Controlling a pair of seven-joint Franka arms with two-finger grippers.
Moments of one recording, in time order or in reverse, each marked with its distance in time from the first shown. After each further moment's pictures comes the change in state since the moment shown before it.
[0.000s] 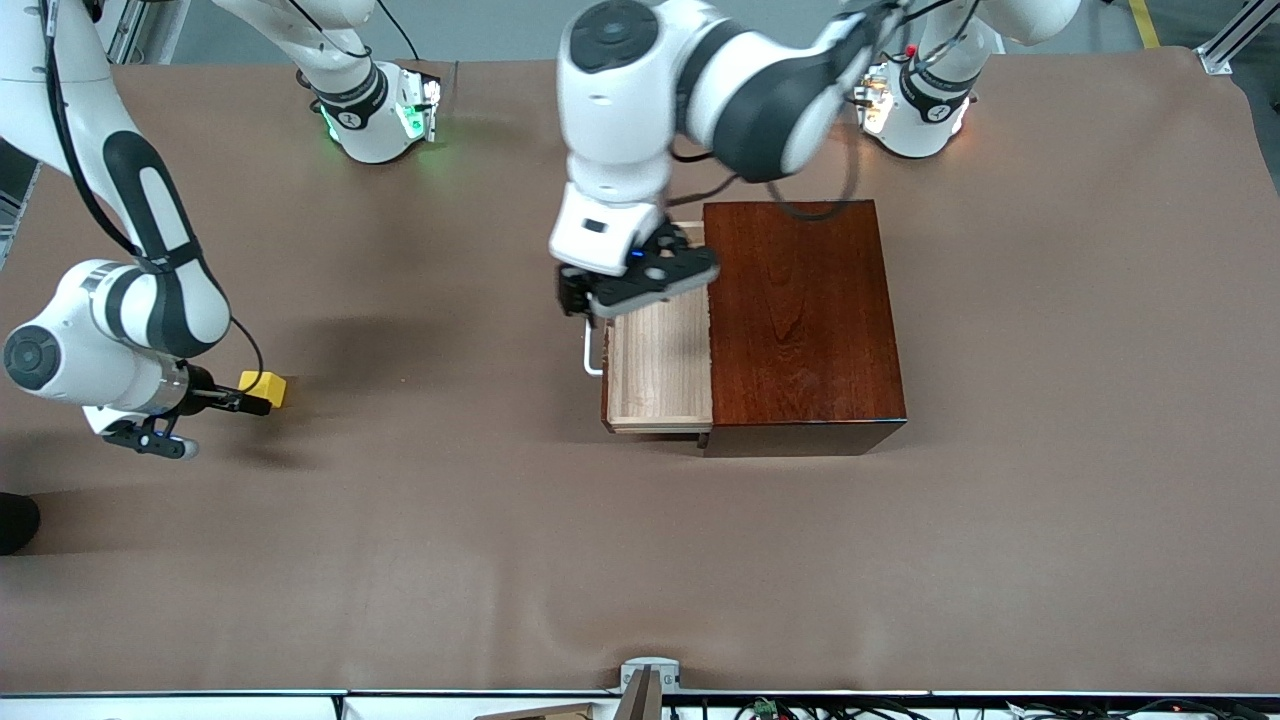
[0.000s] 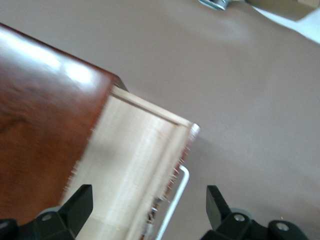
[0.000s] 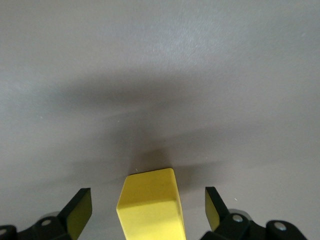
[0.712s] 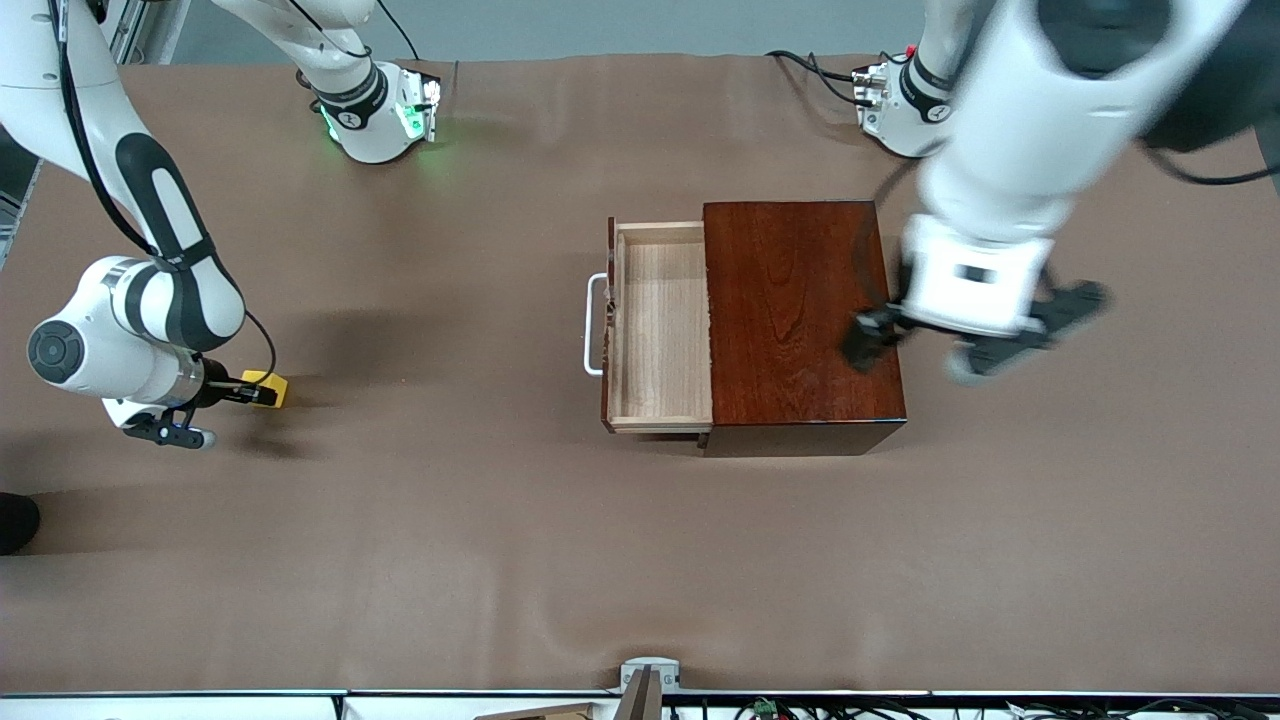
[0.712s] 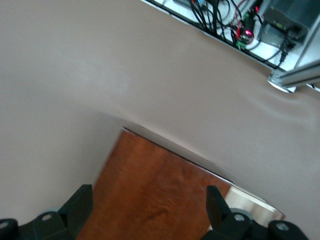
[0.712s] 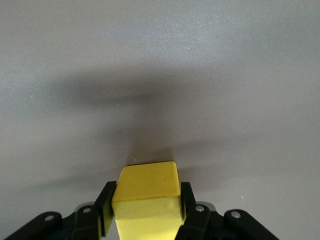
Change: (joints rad) left arm 0.384 -0.175 0.003 -0.004 0.002 -0.193 0.379; right arm 0.000 -0.002 0.001 -0.031 0.000 0.012 -0.056
